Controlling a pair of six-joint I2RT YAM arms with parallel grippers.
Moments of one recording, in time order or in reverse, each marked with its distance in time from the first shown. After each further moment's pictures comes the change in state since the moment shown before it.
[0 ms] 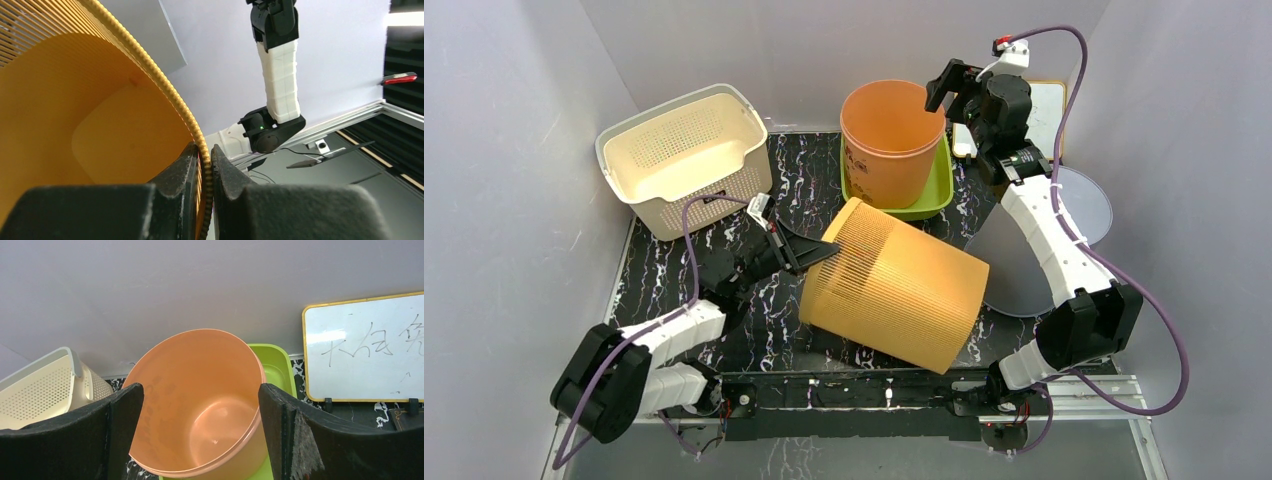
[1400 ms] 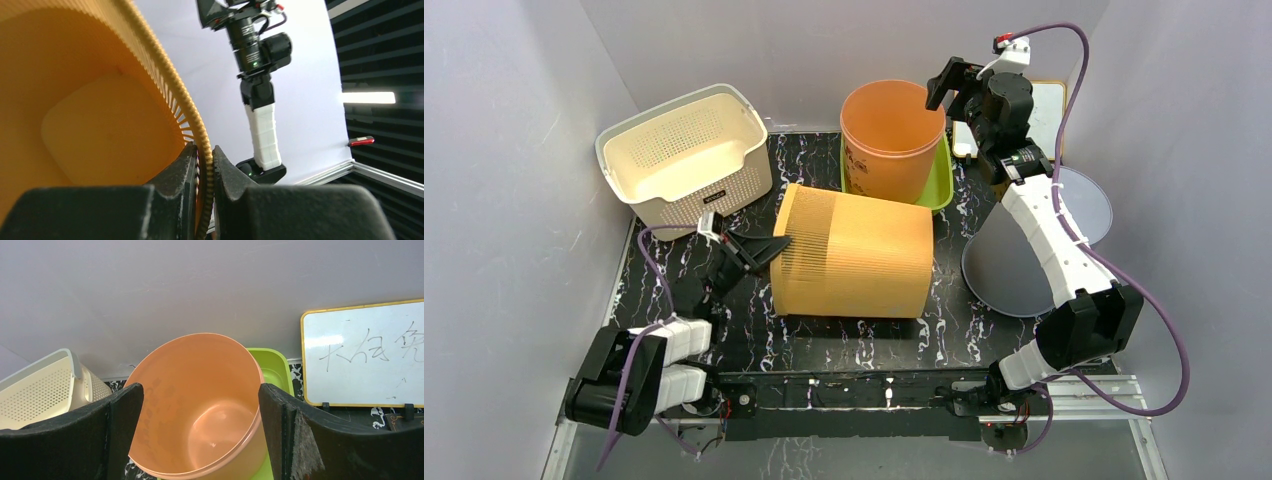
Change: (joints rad) left arm 0.300 0.064 -0.290 0.437 -0.023 -0.227; right arm 0.000 0.000 0.013 0.001 0.000 -0.016
